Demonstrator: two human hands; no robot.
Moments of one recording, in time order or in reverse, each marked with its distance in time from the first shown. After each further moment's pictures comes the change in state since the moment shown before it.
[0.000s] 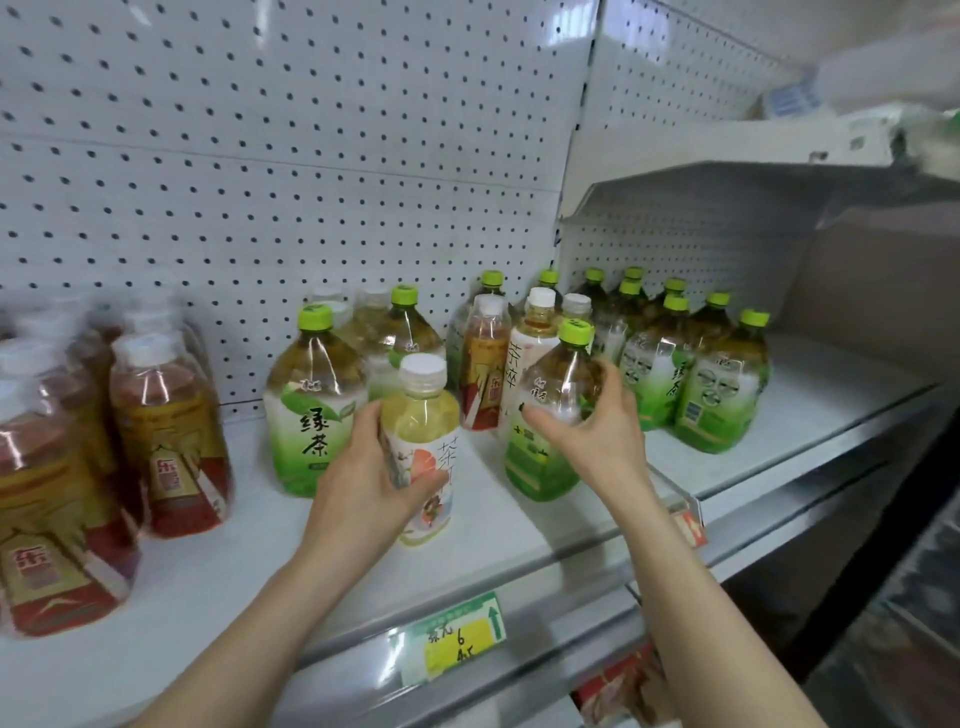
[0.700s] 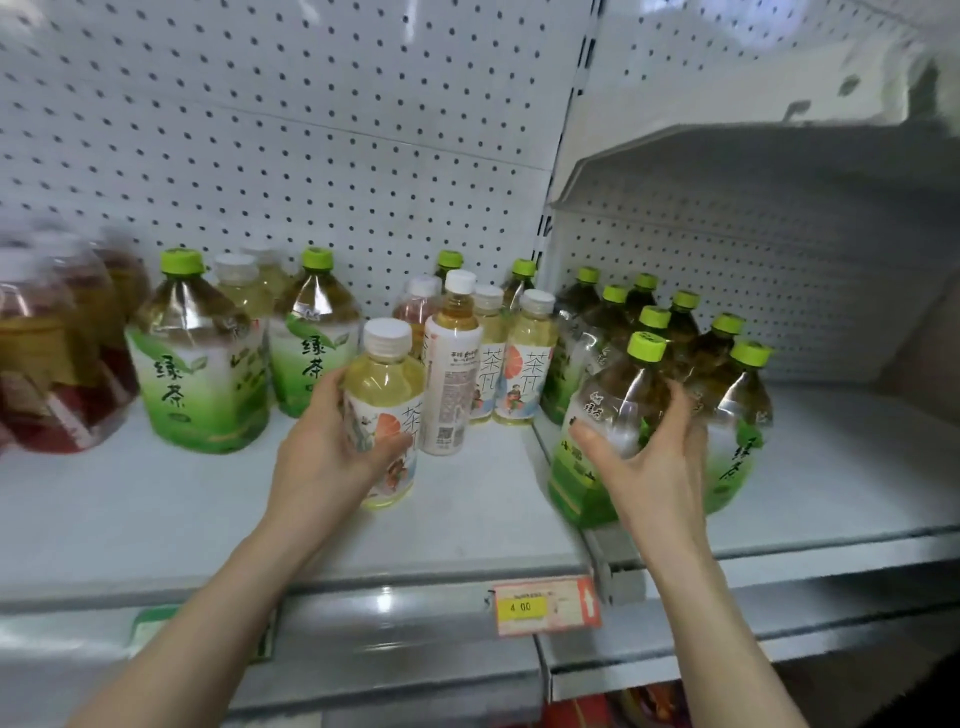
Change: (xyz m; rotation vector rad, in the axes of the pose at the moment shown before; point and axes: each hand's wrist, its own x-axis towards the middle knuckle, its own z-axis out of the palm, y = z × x) left_hand 0.023 0.051 0.127 0.085 0.325 -0.146; right_hand 0.083 0.119 -0.096 -0.016 -0.043 -0.153
